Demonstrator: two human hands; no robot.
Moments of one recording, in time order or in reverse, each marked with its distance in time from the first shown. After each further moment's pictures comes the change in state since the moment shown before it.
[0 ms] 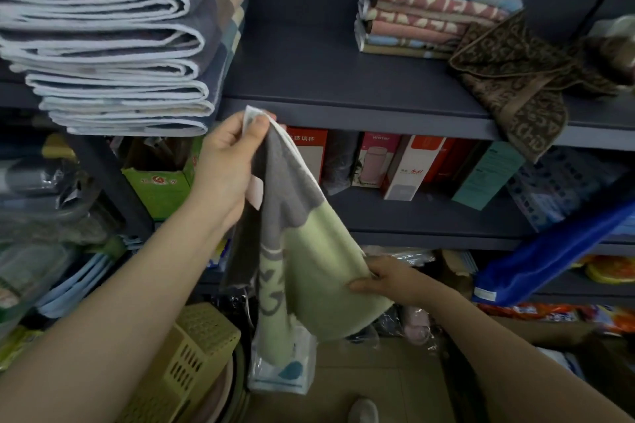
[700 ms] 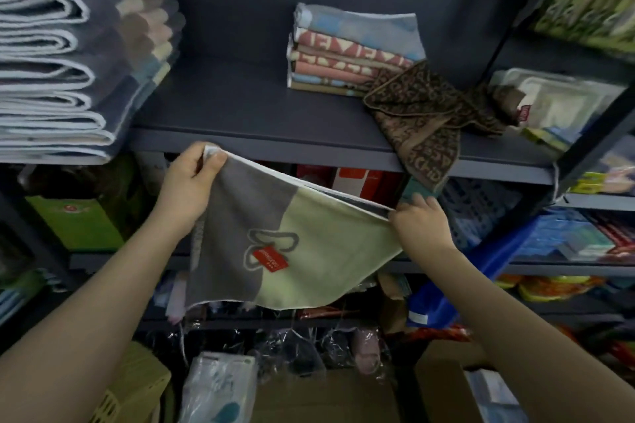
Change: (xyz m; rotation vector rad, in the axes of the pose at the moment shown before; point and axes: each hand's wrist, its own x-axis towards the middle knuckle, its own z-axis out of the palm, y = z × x) left_hand 0.022 -0.044 0.041 0.556 -0.031 0.219; right_hand -0.053 0.045 -0.144 -1.181 0.603 0.251
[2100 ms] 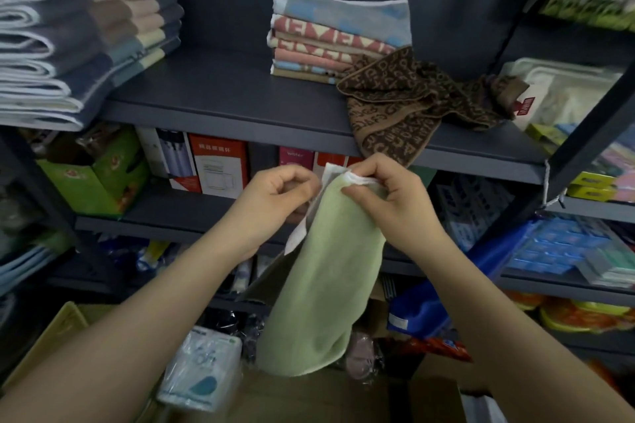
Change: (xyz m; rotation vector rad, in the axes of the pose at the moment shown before) left_hand -0.096 0.122 0.126 -0.362 -0.355 -0.136; right_hand -0.046 0.049 -0.053 1.477 0.403 -0.342
